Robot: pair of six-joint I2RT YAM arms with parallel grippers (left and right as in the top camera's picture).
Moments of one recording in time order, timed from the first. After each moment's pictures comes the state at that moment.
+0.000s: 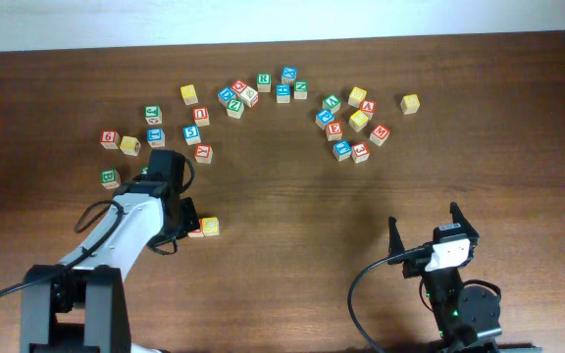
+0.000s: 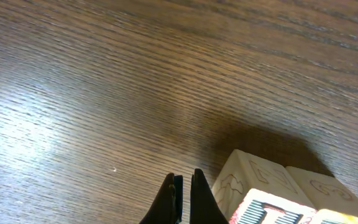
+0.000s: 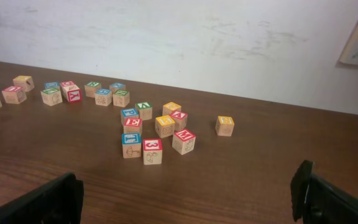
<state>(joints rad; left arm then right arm) -0.10 1.65 0.90 -0.71 -0.11 -0.40 0.16 0.01 0.01 -0.07 0.04 -0.08</state>
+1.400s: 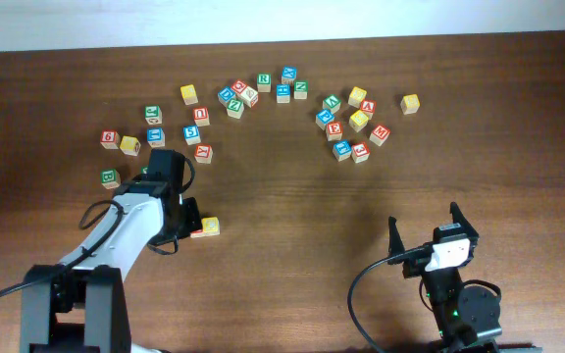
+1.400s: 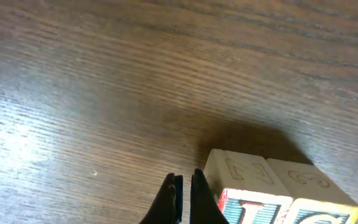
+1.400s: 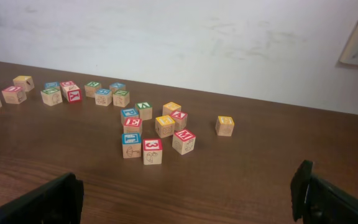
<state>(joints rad) -0.10 1.65 0.90 -0.70 -0.06 -0.36 0.16 0.01 0.01 -0.07 0.04 -0.08</state>
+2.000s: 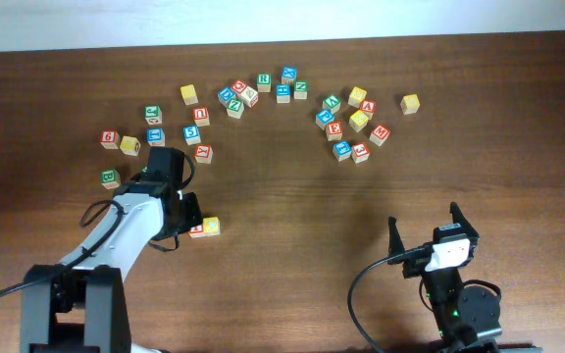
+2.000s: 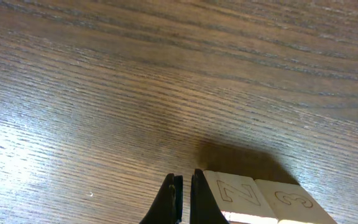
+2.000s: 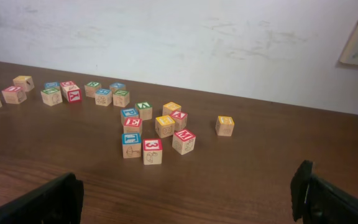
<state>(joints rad) -0.10 1.65 0.90 -0.64 -0.06 -0.36 0.16 0.01 0.01 -0.07 0.04 -0.08</state>
